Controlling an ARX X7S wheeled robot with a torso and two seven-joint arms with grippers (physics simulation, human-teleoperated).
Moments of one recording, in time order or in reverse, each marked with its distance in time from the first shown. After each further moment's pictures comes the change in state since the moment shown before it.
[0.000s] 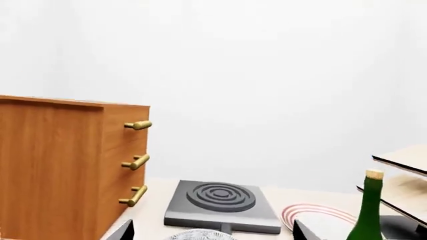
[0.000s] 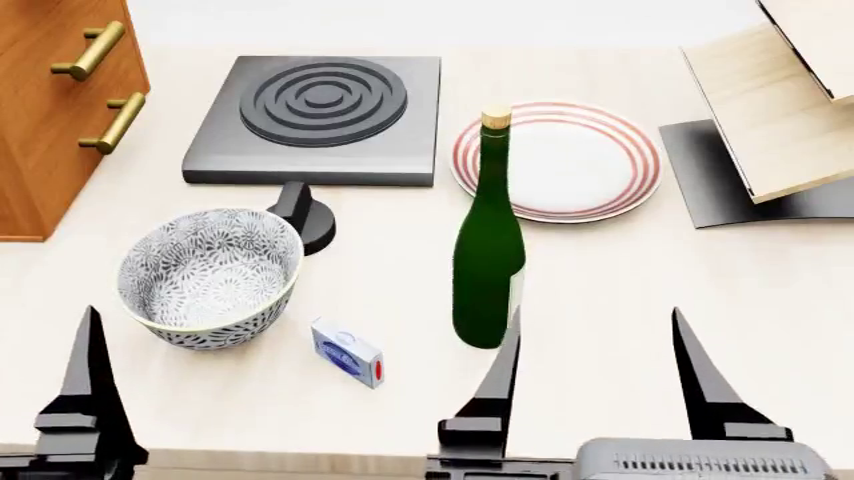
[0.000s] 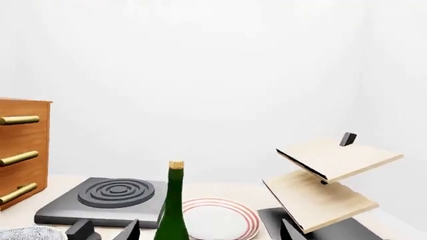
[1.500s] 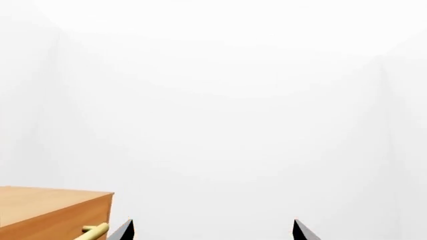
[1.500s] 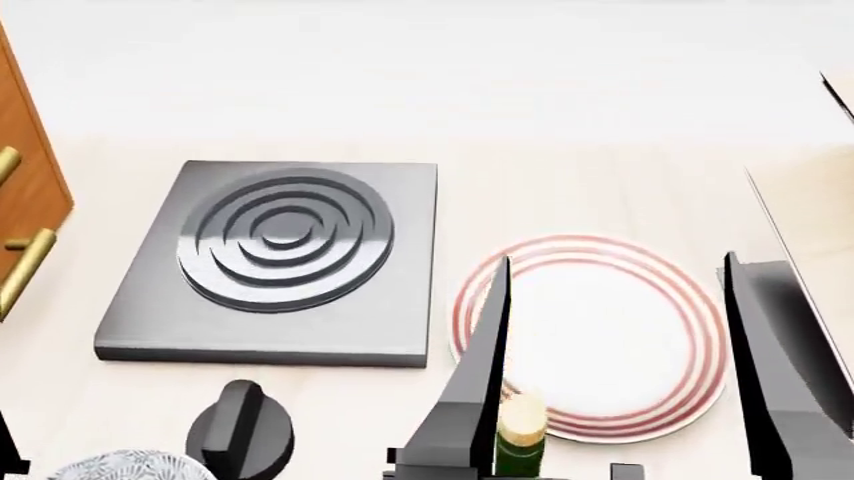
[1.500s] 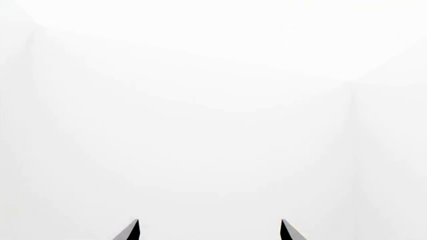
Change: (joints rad) left arm -0.144 -0.667 0.333 0.321 -0.356 0.242 -0.700; right arm -0.026 -0.151 -0.064 -0.254 -0.363 -0.059 -0.191
